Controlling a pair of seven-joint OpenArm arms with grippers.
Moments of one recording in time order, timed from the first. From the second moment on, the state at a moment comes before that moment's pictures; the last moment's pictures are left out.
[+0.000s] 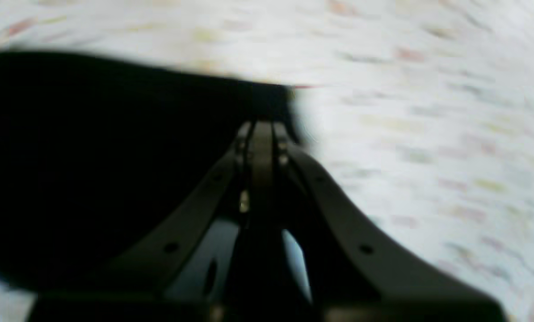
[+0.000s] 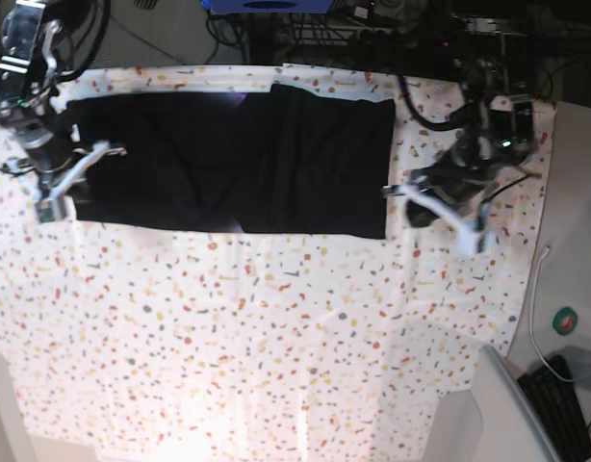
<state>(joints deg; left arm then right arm) 12.8 -10.1 -12.8 95.4 -28.3 -9.5 44.4 -18.0 2.7 19.7 96.3 2.3 26.1 -33.4</state>
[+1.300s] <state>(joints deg) 19.0 -14.6 -59.8 78.5 -9.1 -38.4 36.7 -12.8 -2.2 -16.2 87.2 2.0 26.9 -50.3</state>
